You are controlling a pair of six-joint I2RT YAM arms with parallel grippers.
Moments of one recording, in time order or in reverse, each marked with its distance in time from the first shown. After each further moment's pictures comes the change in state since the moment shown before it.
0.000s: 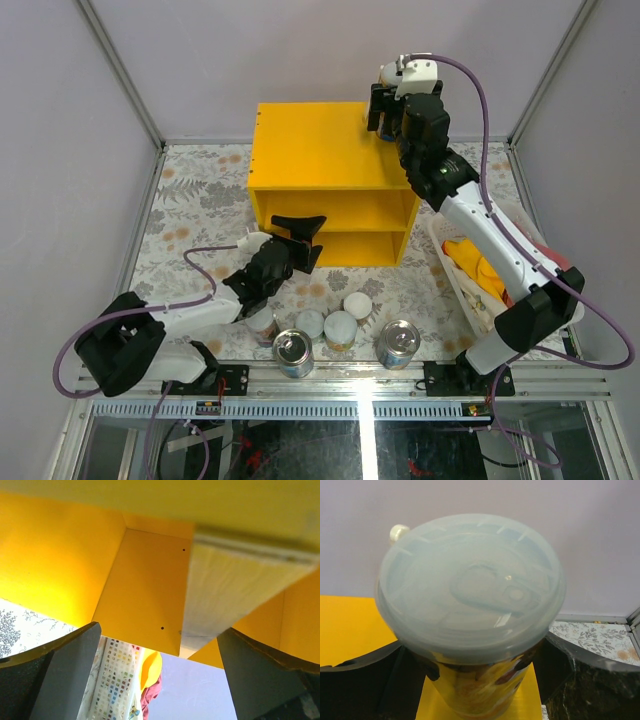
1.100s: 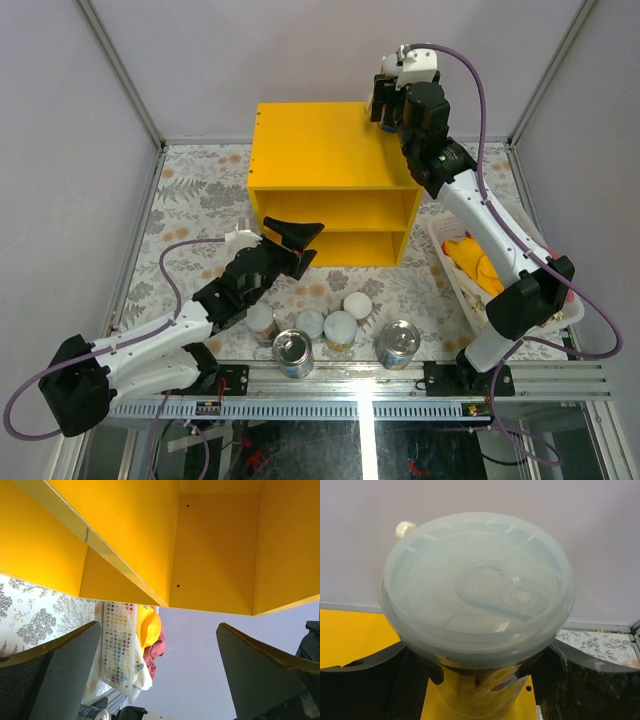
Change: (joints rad) left arm -0.042 -0.321 -0.001 -0.225 0.074 0.164; right arm -0.054 0.079 0.078 -0.001 -0.073 -0.010
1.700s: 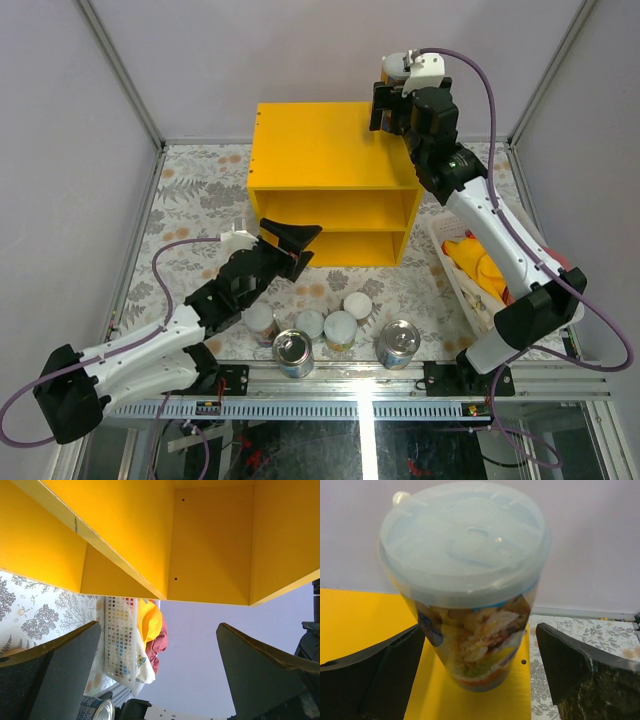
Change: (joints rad) left arm -0.014 -0.074 0.007 -0.073 0.000 0.041; right arm -0.003 -0.058 -0.040 -0.068 -0.032 0.039
